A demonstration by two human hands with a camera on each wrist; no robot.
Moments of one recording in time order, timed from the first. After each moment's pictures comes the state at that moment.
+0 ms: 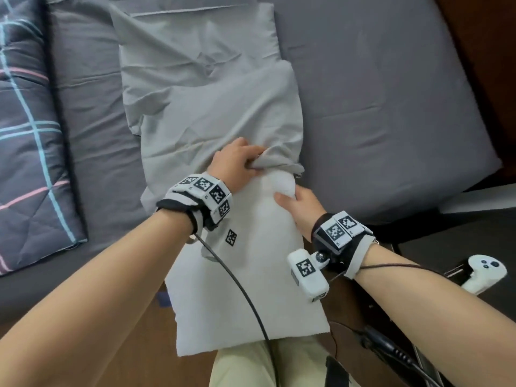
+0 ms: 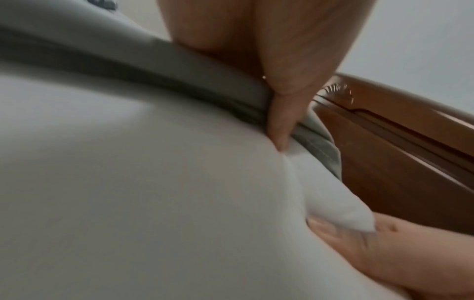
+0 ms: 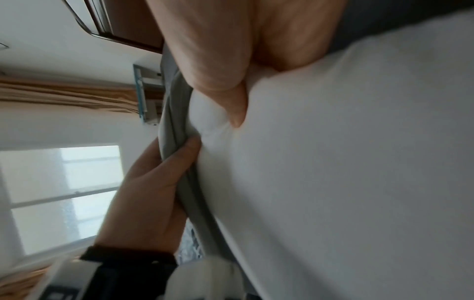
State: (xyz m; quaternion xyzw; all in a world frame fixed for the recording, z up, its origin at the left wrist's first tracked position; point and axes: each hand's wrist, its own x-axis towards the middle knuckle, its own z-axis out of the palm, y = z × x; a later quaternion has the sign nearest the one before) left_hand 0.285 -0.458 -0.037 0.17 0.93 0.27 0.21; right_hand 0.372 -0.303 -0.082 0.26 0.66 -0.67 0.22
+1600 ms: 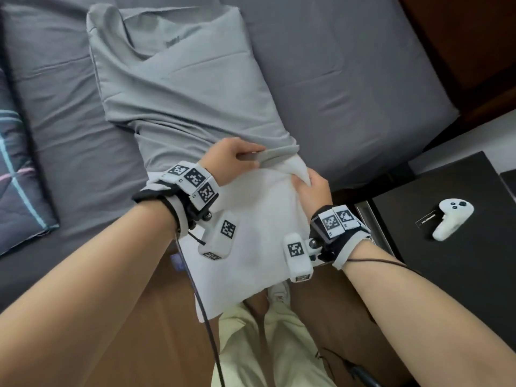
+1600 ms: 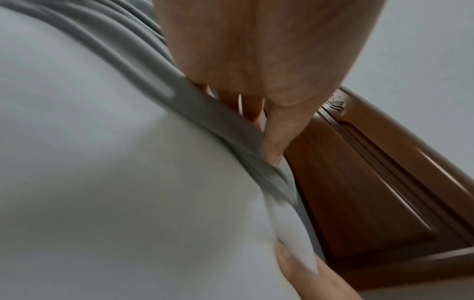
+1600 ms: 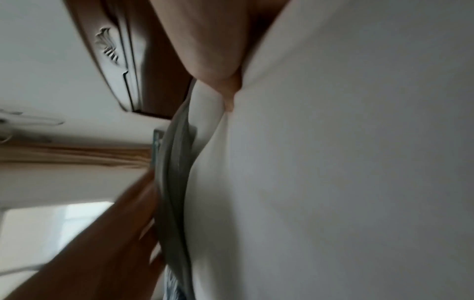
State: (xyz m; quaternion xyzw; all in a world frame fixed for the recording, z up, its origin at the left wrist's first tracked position) left_hand 0.364 -0.422 -0.034 0.20 0.87 0.35 0.27; right_hand 0.462 -0.257 -0.080 0.33 0.74 -0.58 0.04
